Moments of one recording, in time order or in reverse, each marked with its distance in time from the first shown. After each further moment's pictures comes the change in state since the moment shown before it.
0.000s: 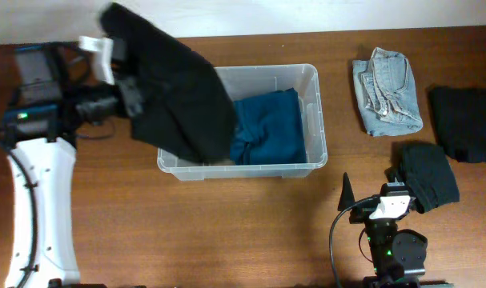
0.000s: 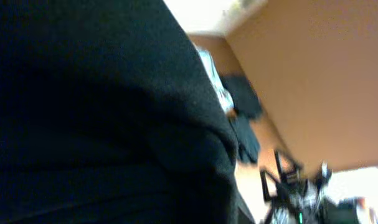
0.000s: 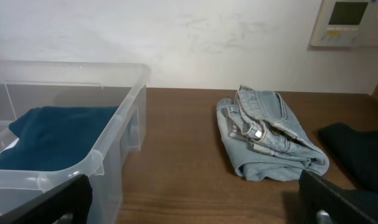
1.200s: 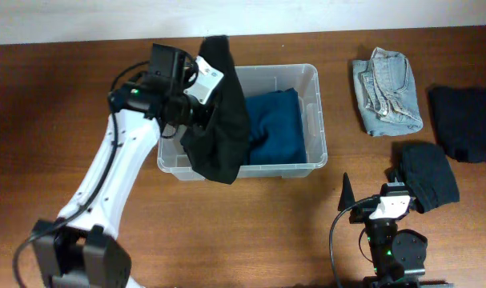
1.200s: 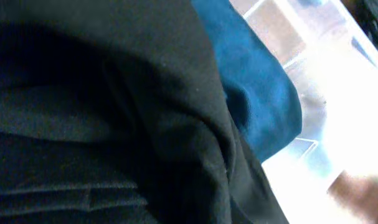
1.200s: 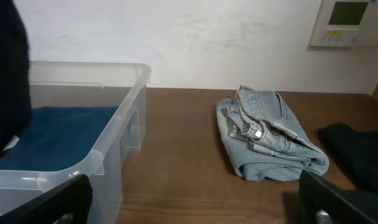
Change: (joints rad) left arm -0.388 0.215 0.000 0.003 -0.579 0.248; right arm 0.000 0.000 0.000 0.000 0.000 0.000
